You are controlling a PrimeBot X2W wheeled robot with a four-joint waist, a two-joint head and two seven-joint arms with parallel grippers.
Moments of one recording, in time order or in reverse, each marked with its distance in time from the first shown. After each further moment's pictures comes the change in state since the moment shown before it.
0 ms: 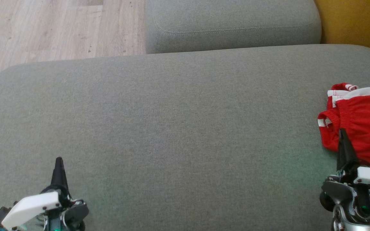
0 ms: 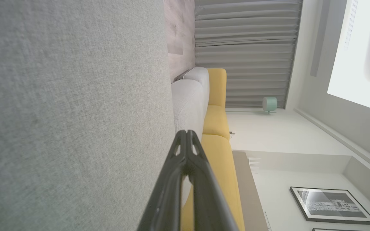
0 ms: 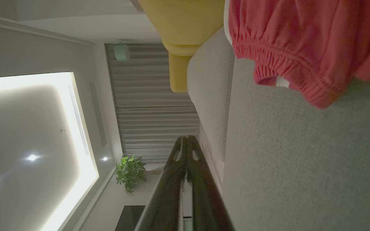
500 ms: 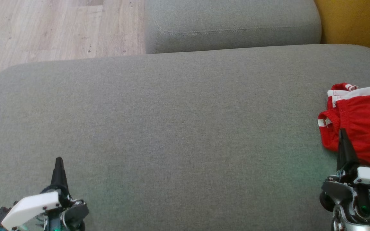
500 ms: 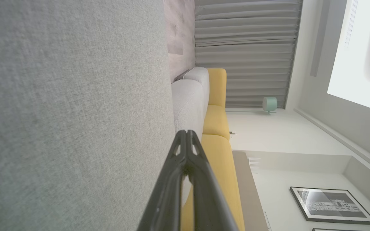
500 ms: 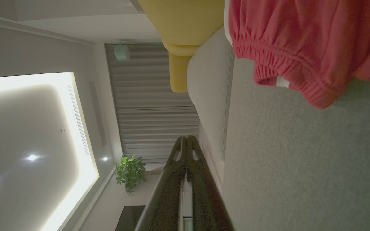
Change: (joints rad) left arm 0.000 0.000 0.000 0.000 0.000 0.000 0.000; right arm 0.000 0.000 0.000 0.000 0.000 0.000 0.000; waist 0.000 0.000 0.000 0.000
